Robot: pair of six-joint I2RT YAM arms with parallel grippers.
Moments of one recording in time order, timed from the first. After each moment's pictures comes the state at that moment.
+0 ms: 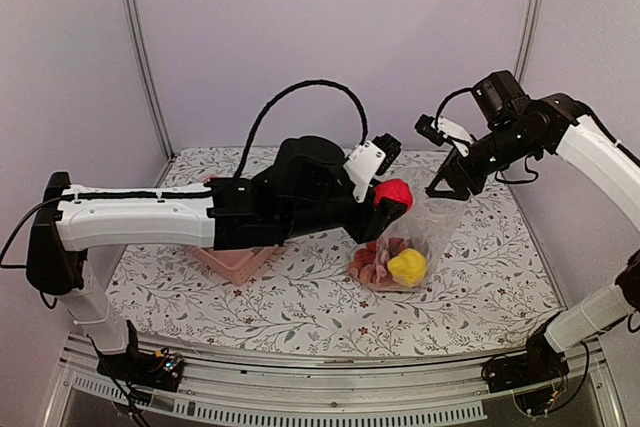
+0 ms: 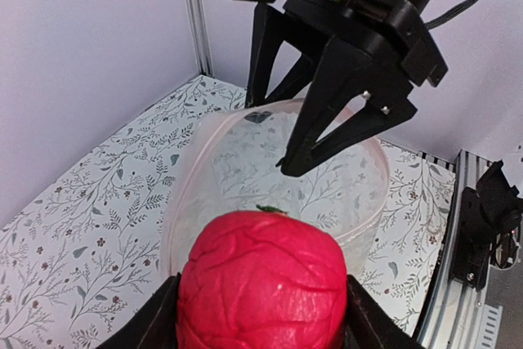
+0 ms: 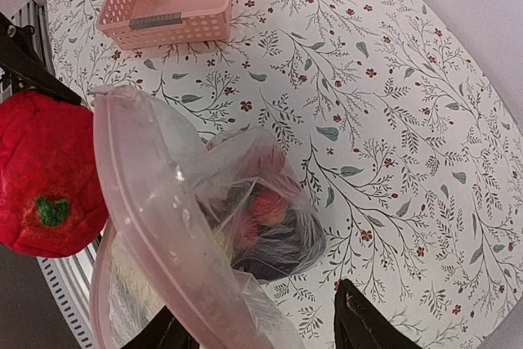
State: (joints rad) left arm -1.22 1.70 1.42 -0.05 -0.25 -0.05; right arm 0.53 1.41 1.54 -1.08 -0.31 -0.38
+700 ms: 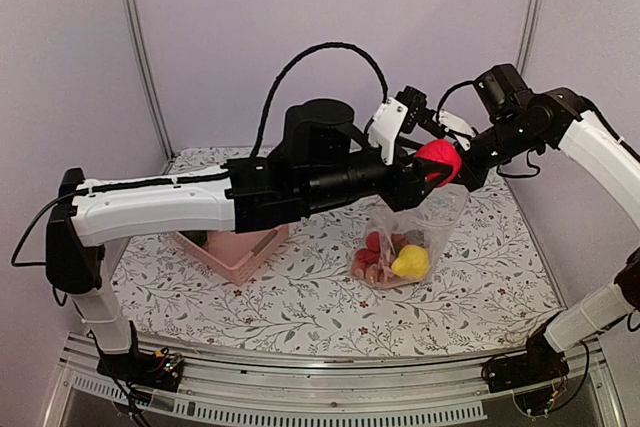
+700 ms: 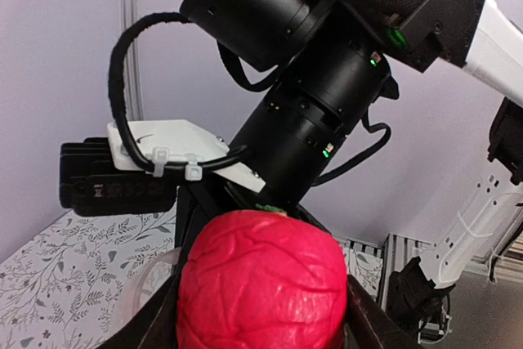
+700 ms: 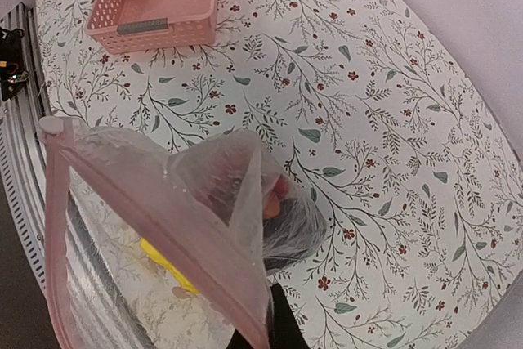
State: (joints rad) left arm -1.22 1.80 1.64 0.09 -0.06 -0.10; right arm 0.52 1.41 1.59 -1.10 -0.29 -0.40
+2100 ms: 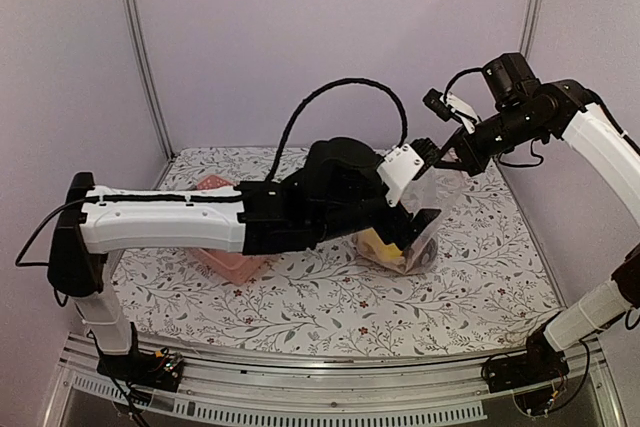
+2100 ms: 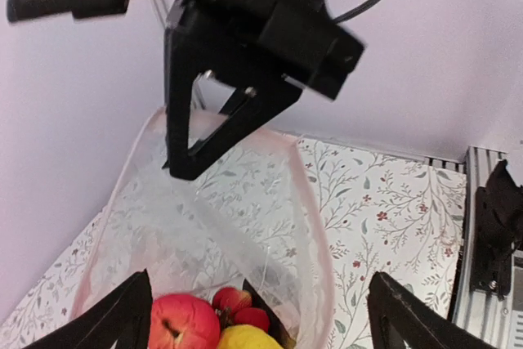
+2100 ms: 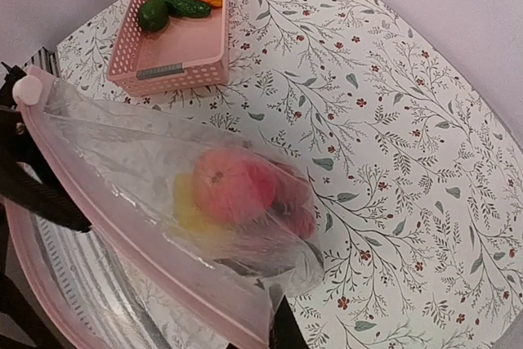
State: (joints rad) left arm -1.27 1.84 1.58 0.00 -0.31 0.12; right arm 0.47 1.43 1.66 -1.10 -0.38 -0.32
